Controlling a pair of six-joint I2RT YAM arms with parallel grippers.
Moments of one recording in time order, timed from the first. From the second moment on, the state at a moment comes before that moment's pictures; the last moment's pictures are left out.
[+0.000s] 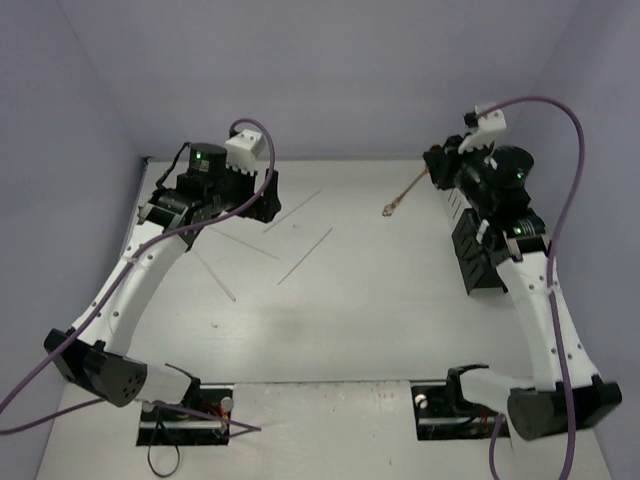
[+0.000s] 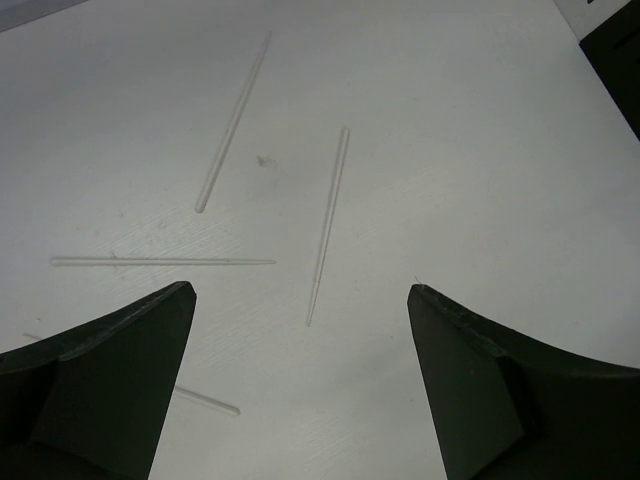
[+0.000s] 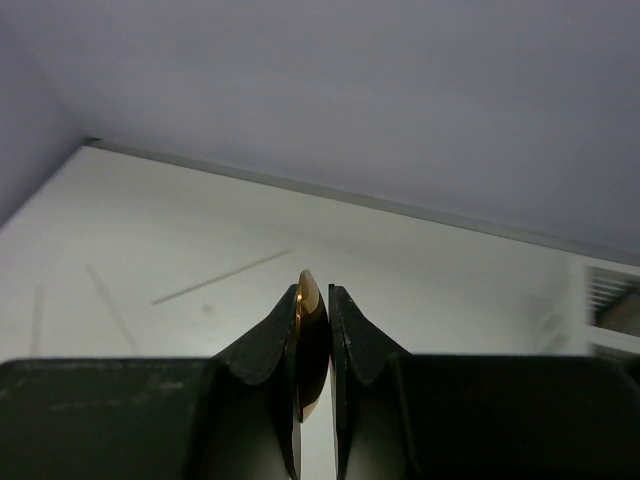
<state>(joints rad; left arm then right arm) -0.42 1.37 1.57 -0.76 0.16 -0.07 0.20 1.20 1.33 -0.20 -0.25 0.14</state>
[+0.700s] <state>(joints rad) -0.42 1.59 1.53 -0.80 0.10 -0.09 -0.52 1.27 1.36 -0.60 -0.24 -0.40</state>
